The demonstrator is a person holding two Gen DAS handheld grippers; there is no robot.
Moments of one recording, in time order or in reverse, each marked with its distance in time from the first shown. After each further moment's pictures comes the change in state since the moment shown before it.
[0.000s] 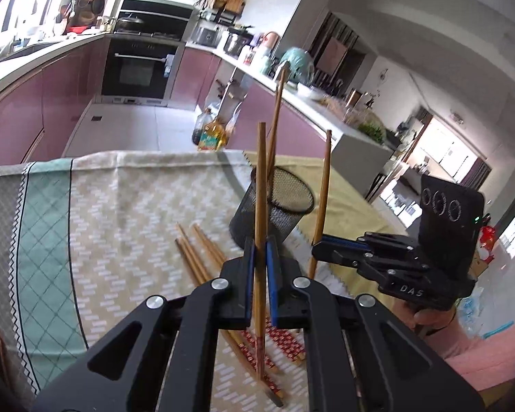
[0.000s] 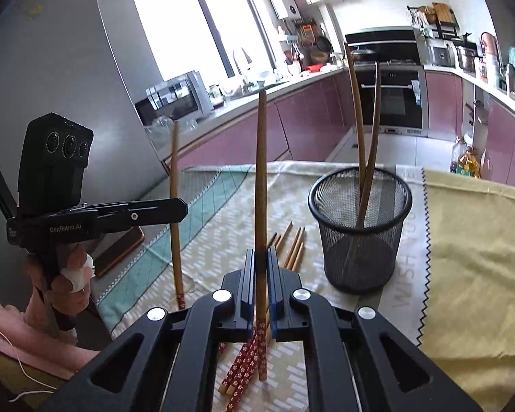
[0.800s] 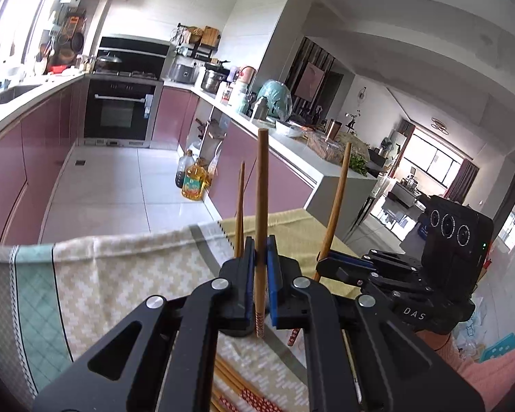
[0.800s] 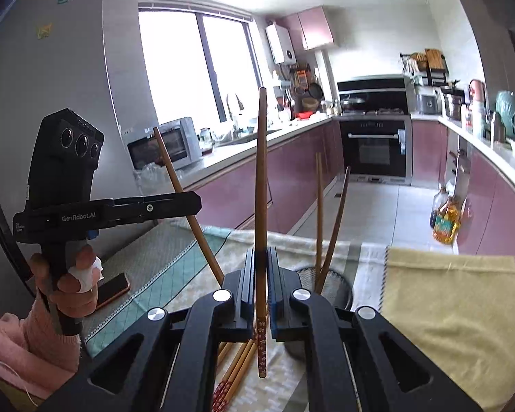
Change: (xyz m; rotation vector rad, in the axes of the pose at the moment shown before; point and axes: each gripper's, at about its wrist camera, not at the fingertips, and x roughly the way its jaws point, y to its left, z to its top) left arm 0.002 -0.038 0.088 0.096 -0.131 -0.040; right arm -0.041 -0.015 0.063 -0.072 -0.189 -0.087
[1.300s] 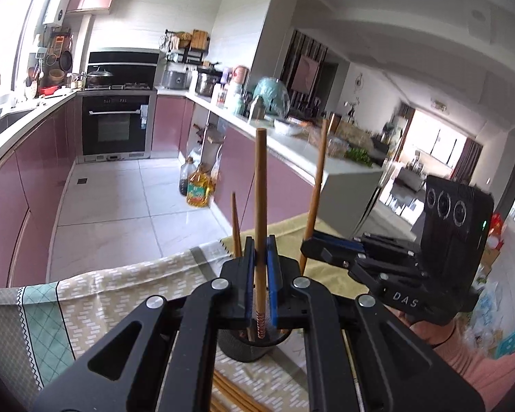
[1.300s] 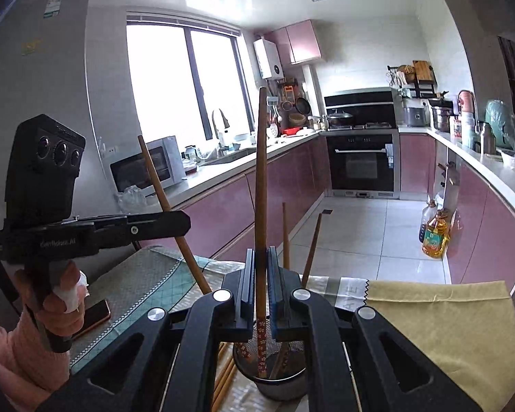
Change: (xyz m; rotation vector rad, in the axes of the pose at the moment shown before) left arm 0.030 -0.018 0.032 0.095 0.037 0.039; right arm 0.025 -0.028 0.019 0.035 -0.027 -0.044
